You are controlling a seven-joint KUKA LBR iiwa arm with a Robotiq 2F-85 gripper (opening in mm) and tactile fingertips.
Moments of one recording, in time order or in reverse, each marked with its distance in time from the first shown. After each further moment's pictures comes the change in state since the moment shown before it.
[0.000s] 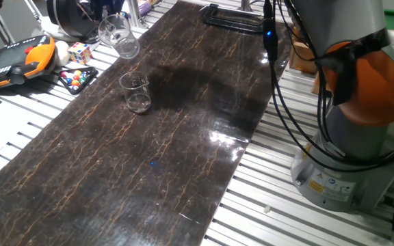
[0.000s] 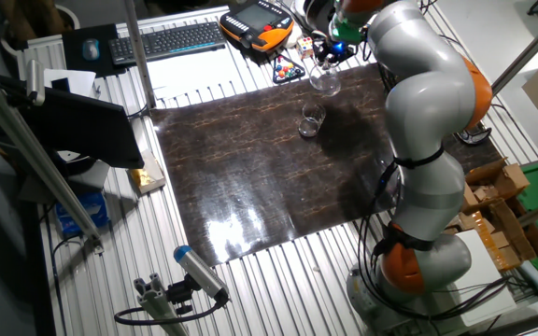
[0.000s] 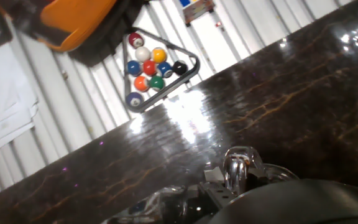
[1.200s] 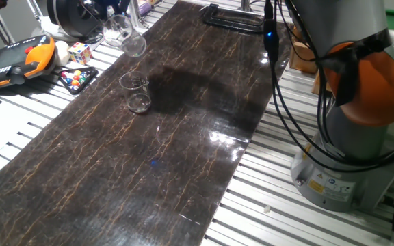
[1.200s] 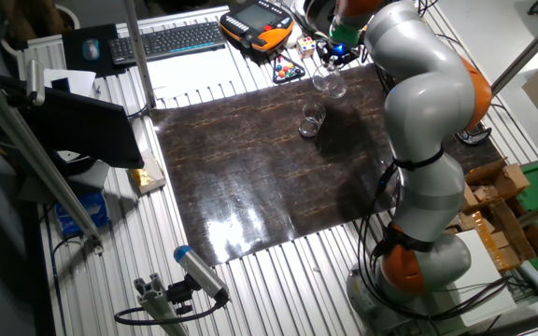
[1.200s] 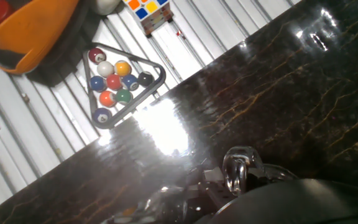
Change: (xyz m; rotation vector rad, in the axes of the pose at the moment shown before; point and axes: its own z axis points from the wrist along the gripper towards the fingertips) arm -0.001 -0.022 0.006 0.074 -0.032 0.085
